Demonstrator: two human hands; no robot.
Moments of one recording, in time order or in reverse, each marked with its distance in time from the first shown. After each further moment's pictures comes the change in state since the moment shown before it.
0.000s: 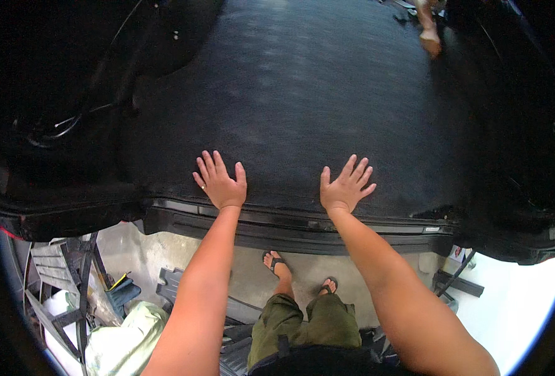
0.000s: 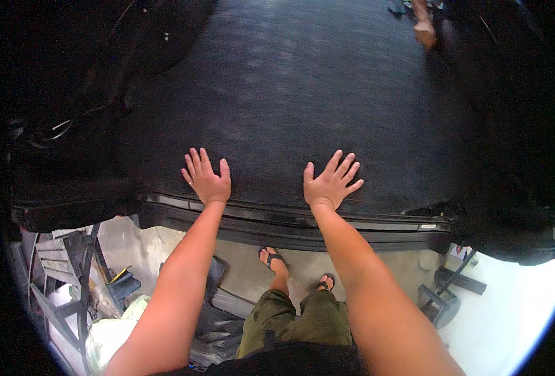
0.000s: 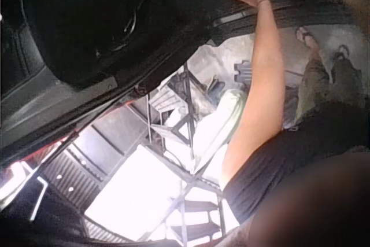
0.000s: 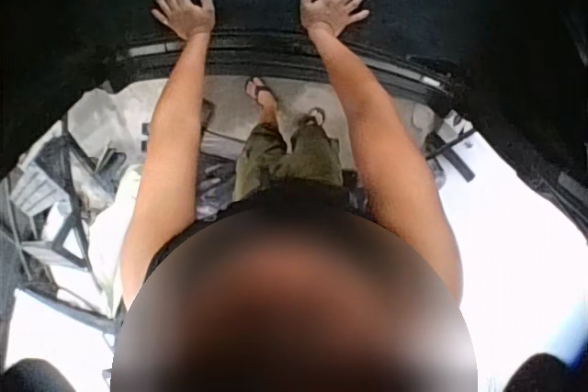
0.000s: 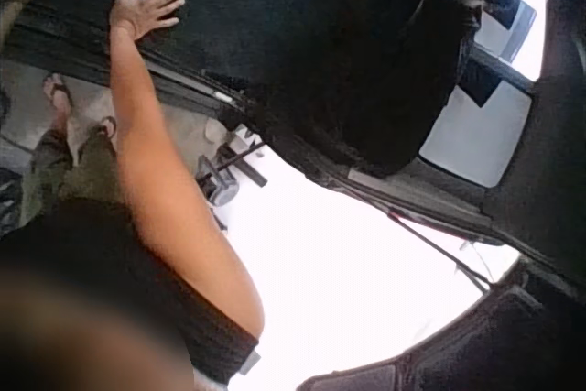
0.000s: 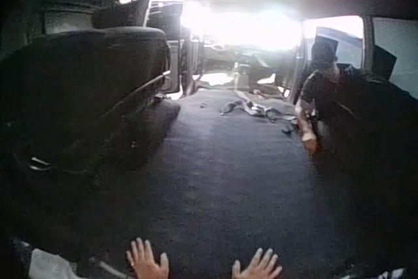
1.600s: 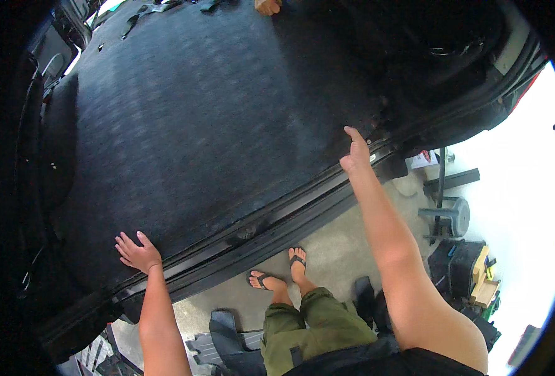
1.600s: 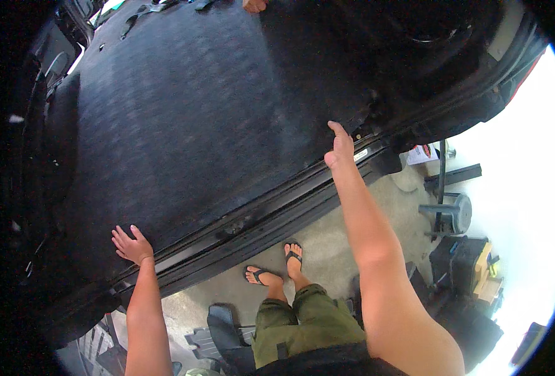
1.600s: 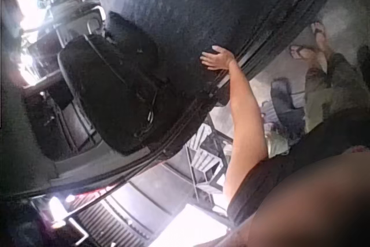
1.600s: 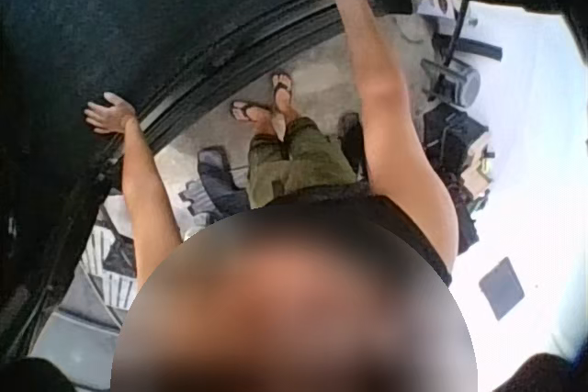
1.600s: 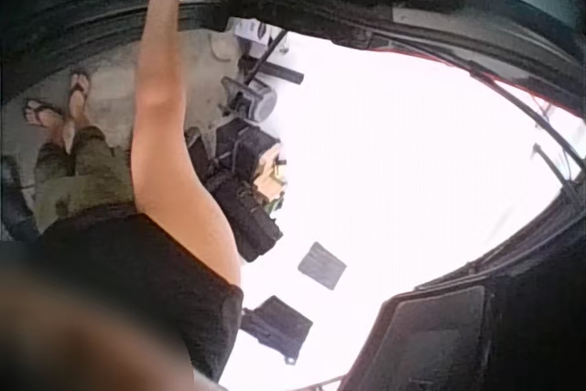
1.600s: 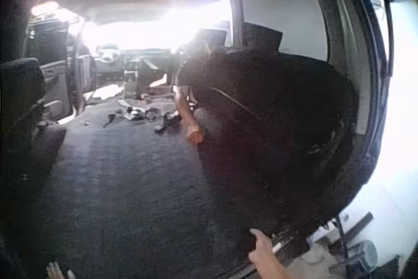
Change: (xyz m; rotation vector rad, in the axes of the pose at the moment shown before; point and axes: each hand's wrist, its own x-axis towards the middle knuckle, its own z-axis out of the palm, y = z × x) left_hand 0.002 -0.008 0.019 0.176 0.001 0.029; right_hand 0.087 0.343 -0.045 2.080 0.212 0.898
